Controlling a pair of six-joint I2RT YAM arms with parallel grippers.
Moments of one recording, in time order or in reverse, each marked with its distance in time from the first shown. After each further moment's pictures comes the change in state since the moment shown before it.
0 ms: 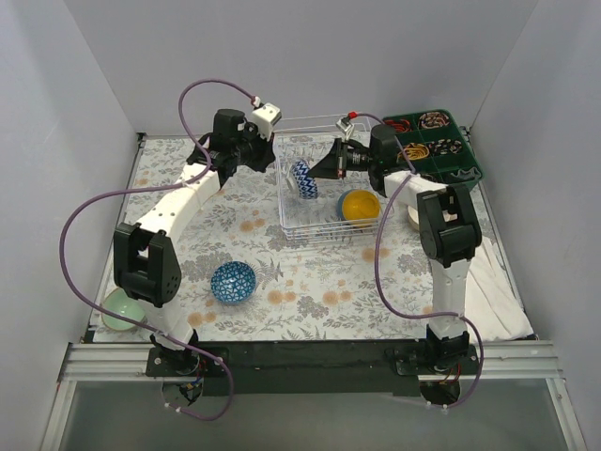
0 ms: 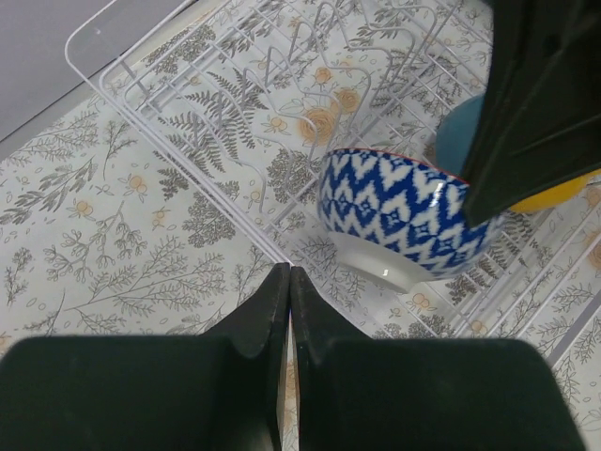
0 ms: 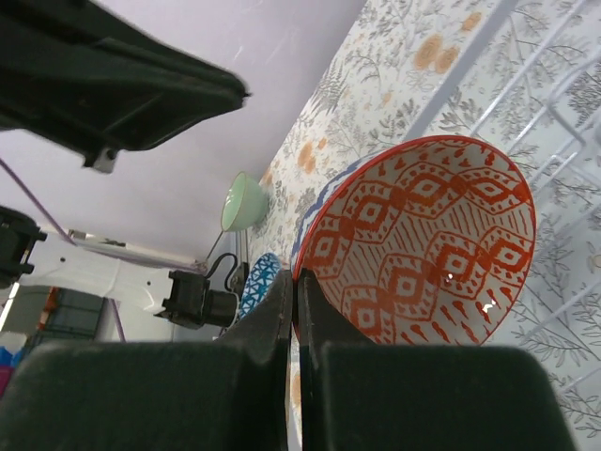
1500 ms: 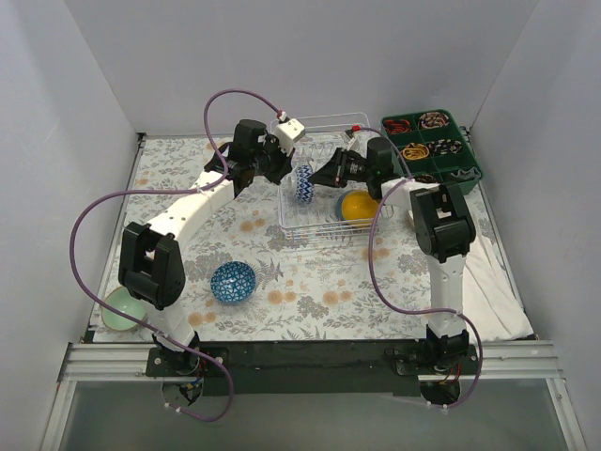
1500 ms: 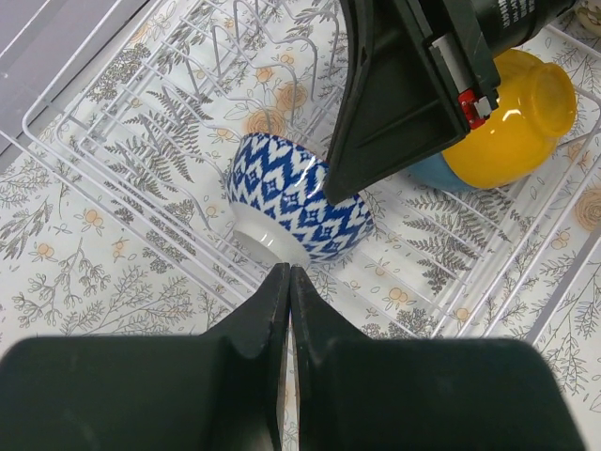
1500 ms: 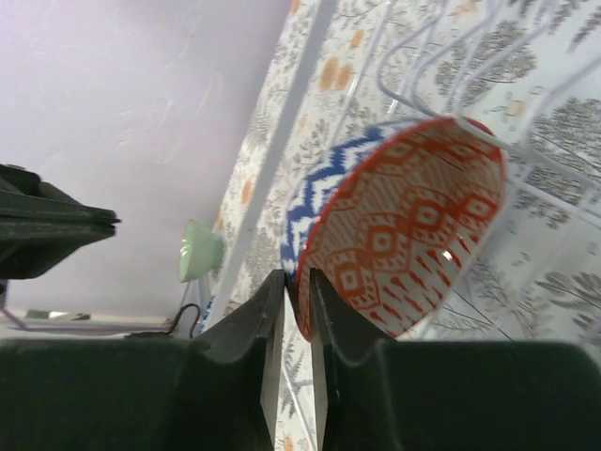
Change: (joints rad) left arm -0.118 0.000 -0.054 0.041 -0.021 0.098; right arm 0.001 0.099 -0.036 0.023 0.189 0.013
